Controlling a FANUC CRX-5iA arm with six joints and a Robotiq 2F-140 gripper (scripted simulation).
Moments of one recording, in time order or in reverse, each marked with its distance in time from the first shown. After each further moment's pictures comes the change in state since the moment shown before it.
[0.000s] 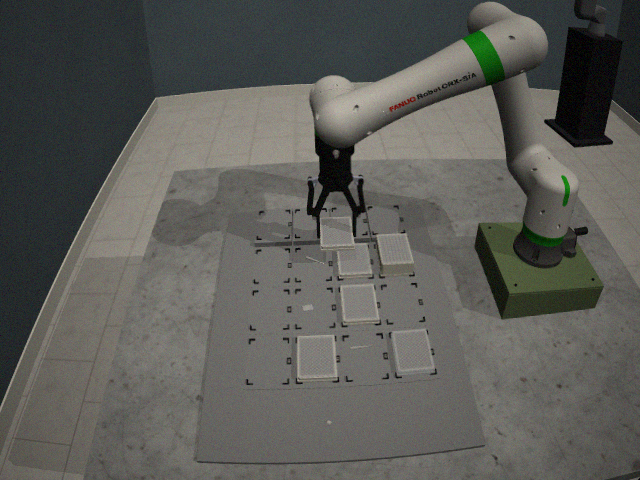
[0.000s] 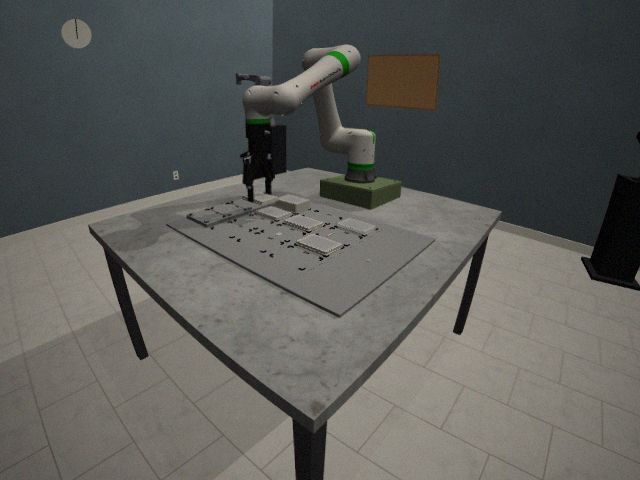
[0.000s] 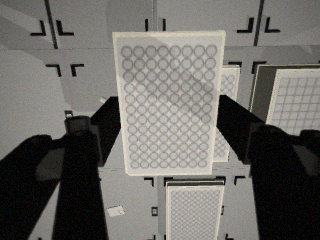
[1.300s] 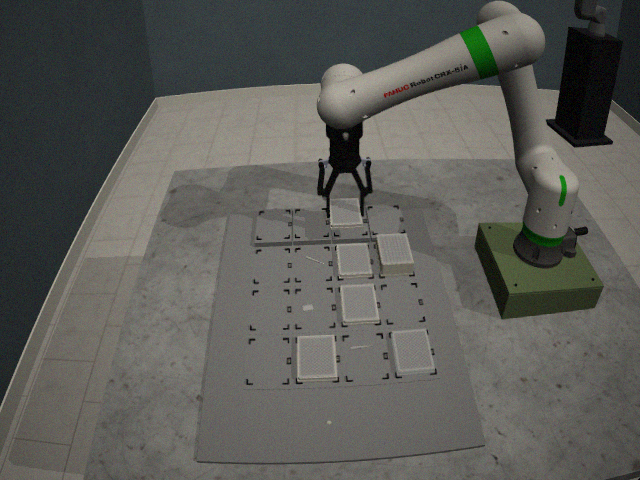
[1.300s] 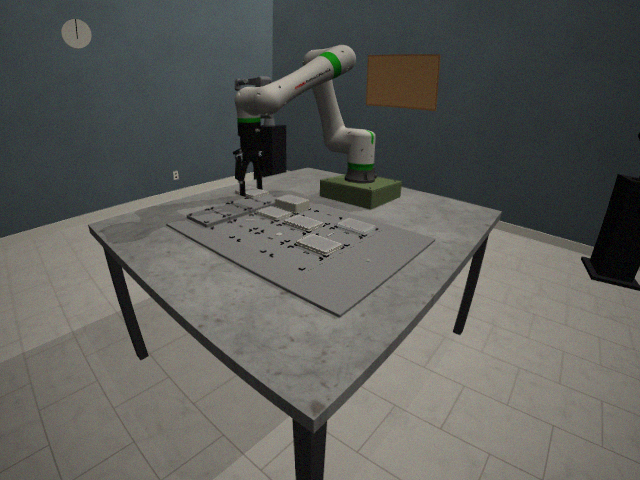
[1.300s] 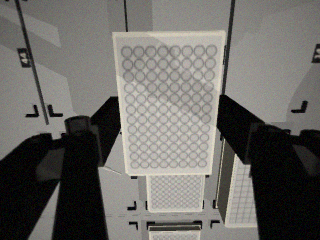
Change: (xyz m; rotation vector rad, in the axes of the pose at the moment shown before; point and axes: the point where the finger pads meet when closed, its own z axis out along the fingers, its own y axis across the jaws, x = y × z) arm 0.089 0.029 0.000 0.000 0.000 0.000
